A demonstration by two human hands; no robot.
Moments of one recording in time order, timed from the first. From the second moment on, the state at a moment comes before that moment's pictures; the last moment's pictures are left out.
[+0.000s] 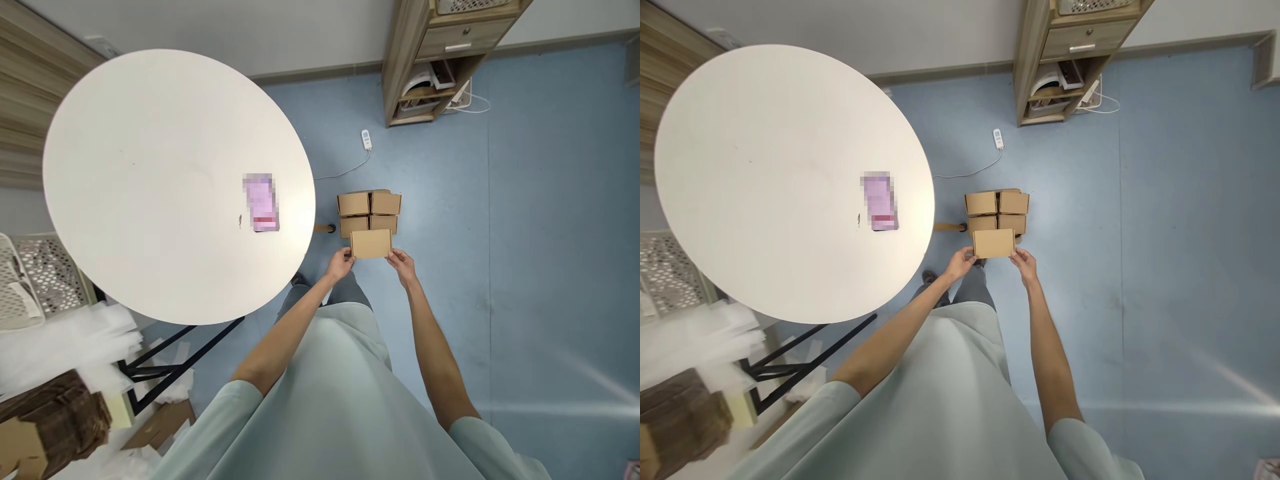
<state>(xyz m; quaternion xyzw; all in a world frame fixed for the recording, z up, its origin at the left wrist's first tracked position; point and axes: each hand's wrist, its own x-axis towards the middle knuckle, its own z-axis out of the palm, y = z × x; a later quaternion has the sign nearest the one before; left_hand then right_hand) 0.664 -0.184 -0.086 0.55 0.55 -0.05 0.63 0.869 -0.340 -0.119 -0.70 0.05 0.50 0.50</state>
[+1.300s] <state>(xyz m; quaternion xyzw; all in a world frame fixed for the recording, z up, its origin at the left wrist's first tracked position) 0.554 -0.145 0.014 0.52 0.49 0.05 0.69 0.789 -0.233 -0.054 -0.71 -0.09 0.56 0.41</state>
